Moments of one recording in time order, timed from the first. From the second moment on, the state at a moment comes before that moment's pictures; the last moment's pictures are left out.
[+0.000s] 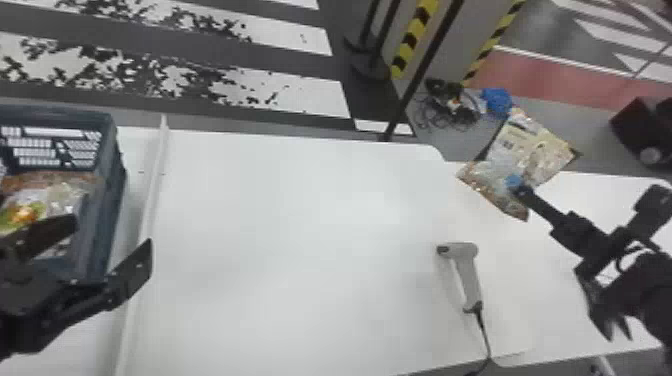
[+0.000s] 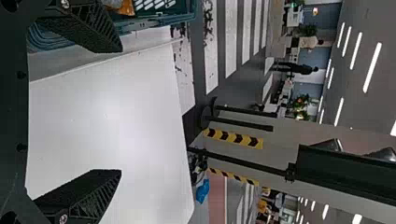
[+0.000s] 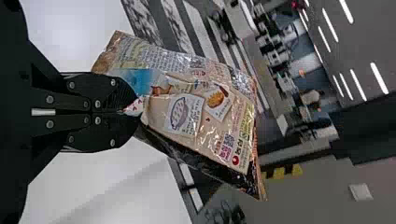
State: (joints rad) left arm 0.56 0.22 -0.03 -2.35 0.19 0.58 -0.30; right arm 0.24 -0.48 -0.72 -1.67 -0.71 0.68 0.38
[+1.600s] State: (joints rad) left arm 0.50 0.23 -0.06 -2.27 0.24 0.53 -0.29; right arm 0.24 -0.52 -0.53 -1.32 -0.57 0.33 0.00
